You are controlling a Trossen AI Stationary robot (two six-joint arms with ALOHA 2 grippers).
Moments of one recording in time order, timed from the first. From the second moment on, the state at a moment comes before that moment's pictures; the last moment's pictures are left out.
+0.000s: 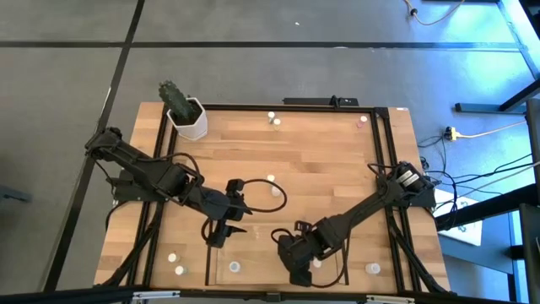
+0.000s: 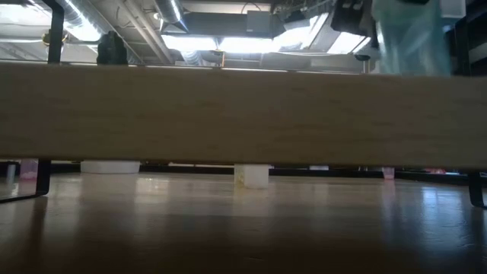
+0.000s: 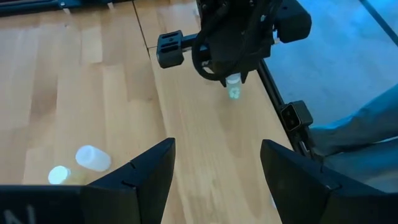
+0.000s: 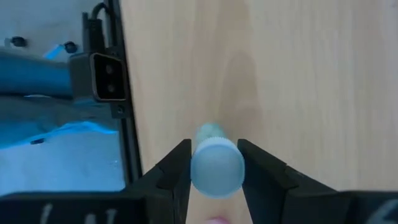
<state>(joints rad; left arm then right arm) -0.47 1.44 1.44 -0.74 -0.15 -0.20 0.57 2.01 1.67 -0.83 -0.01 0.73</state>
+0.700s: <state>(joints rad) -0.47 1.44 1.44 -0.74 -0.15 -0.20 0.57 2.01 1.67 -0.84 0.00 0.71</state>
